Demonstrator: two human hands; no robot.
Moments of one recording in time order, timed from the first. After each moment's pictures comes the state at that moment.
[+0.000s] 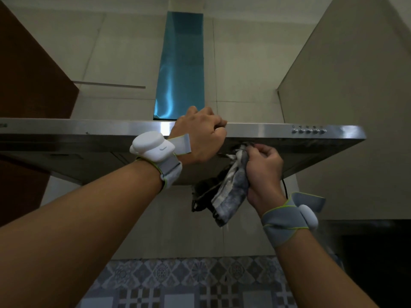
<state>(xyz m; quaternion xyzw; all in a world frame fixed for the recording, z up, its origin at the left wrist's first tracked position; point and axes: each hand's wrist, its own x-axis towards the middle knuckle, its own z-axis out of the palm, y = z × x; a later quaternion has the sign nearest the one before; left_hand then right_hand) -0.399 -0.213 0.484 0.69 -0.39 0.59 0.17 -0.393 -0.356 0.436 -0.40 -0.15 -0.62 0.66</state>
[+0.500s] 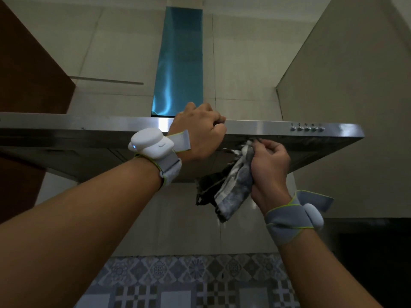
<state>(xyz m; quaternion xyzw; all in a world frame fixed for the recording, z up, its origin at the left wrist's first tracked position) -0.397 -0.215 0.484 0.68 -0.38 0.59 0.18 -0.401 -0.365 0.433 -0.39 -0.15 -0.64 0.64</state>
